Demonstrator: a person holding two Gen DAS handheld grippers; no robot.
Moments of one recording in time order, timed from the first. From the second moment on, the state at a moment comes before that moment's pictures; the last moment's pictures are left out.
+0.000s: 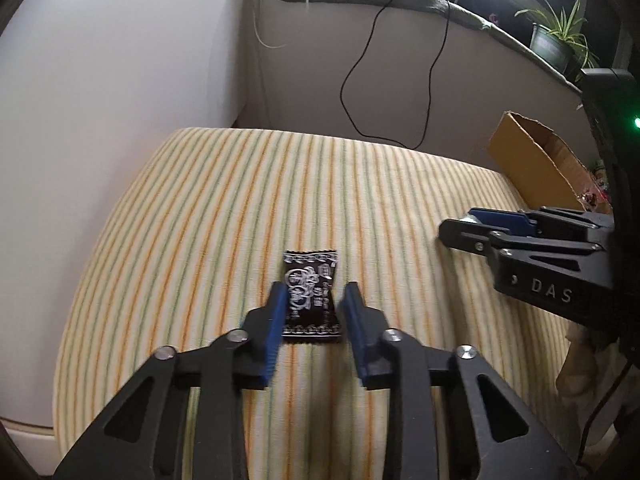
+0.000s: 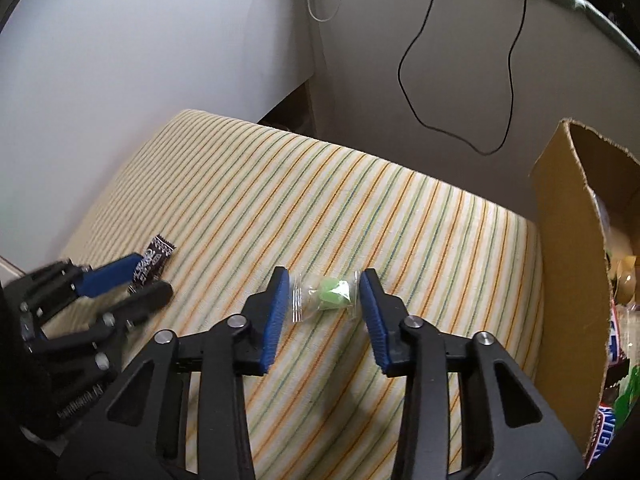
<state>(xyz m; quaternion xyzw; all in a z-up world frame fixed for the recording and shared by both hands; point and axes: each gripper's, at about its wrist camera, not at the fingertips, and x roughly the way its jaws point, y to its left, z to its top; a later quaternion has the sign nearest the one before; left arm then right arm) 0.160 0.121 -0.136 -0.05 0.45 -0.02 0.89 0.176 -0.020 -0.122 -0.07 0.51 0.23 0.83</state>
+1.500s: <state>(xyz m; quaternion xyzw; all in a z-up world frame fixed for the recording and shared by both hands) 0.137 -0.001 -0.042 -0.02 0.36 -0.11 0.93 0.128 -0.162 -0.022 -0.01 0.38 0.23 0.90</state>
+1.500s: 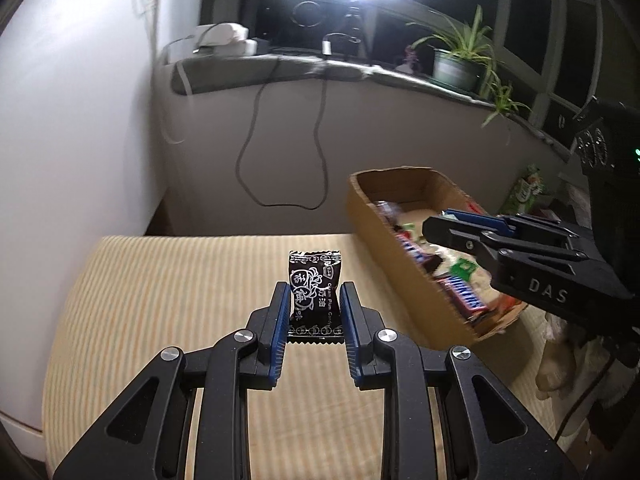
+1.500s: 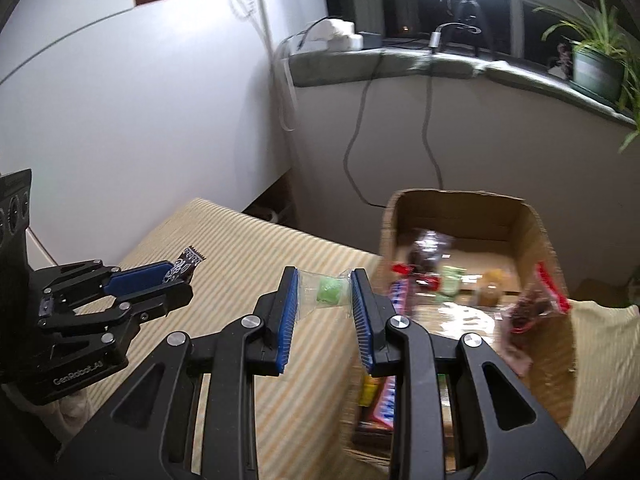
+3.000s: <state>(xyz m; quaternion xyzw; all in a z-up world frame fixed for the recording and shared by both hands) 0.181 -0.135 -0.048 0.01 0.37 -0.21 0.91 0.187 -0.277 -0.044 0.03 0.41 0.19 0.89</state>
